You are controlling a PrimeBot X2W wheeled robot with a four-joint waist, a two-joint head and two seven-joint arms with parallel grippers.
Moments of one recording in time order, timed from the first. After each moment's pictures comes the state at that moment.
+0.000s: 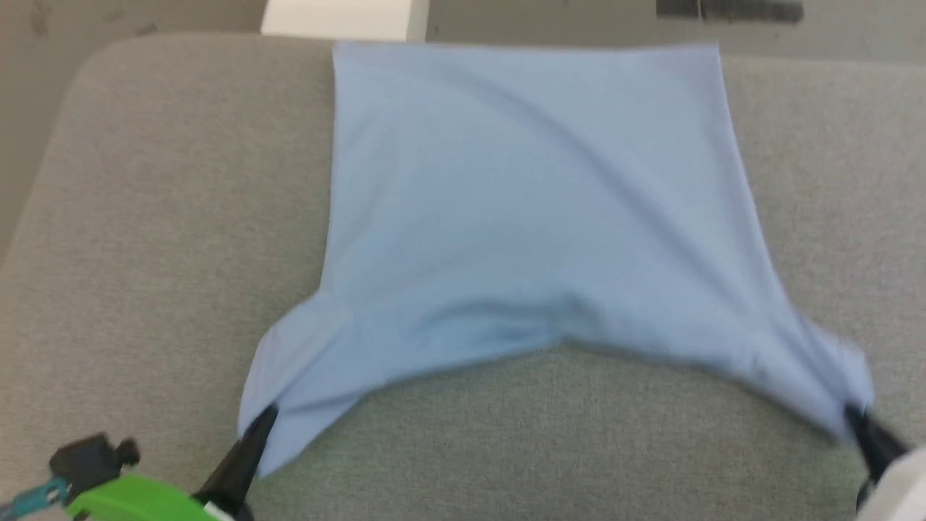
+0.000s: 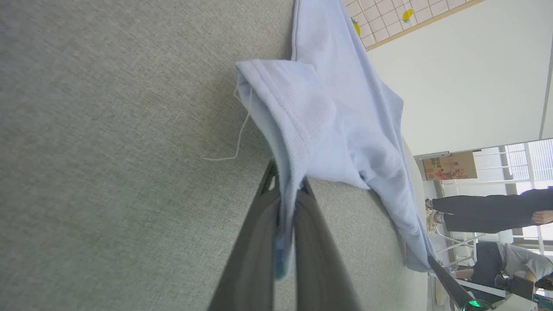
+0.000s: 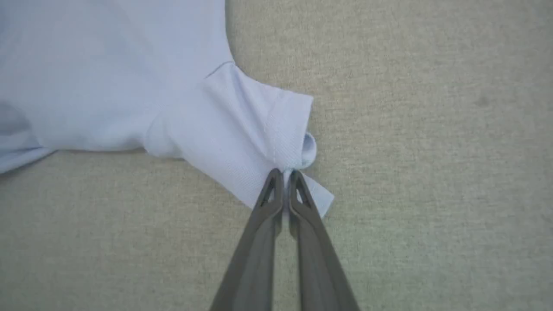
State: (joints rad) left arm 0.23 0.41 -0.15 -0.29 -1.28 0.05 0.16; right arm 0.18 -0.11 -0.32 -0.28 0.37 0.13 0.59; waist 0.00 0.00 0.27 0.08
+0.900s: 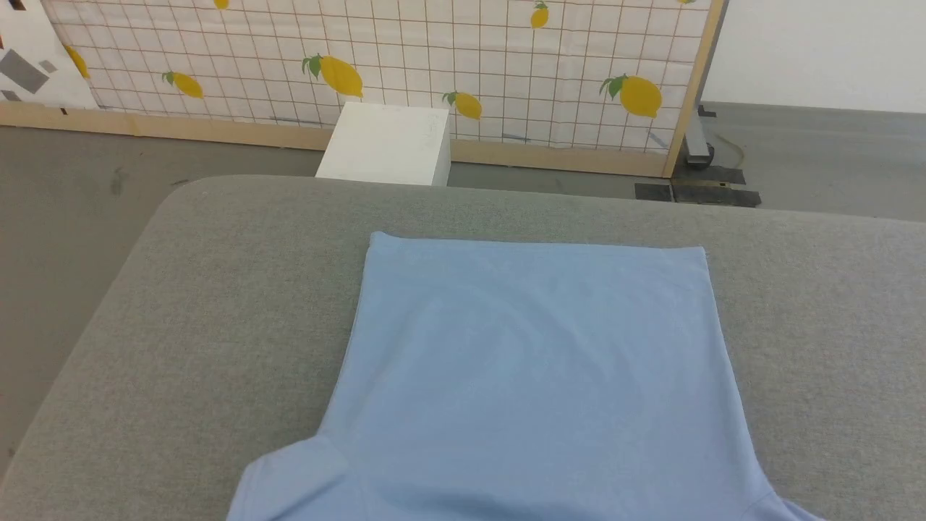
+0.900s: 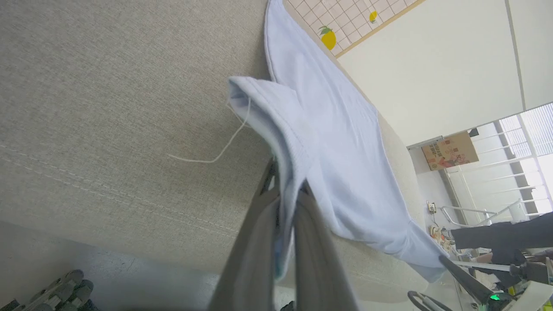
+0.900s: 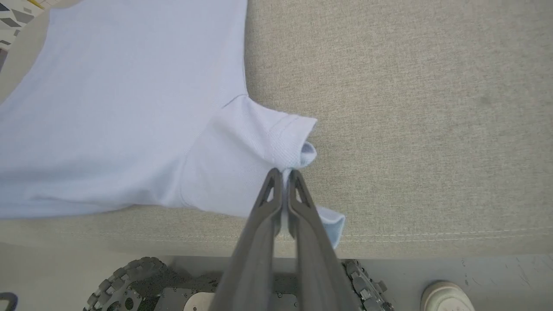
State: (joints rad) left arm 0.59 0.53 -0.09 -0.53 -1.25 0.13 0.19; right arm 0.53 -0.05 -0.37 -0.45 0.49 0.13 0.81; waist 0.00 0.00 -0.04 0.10
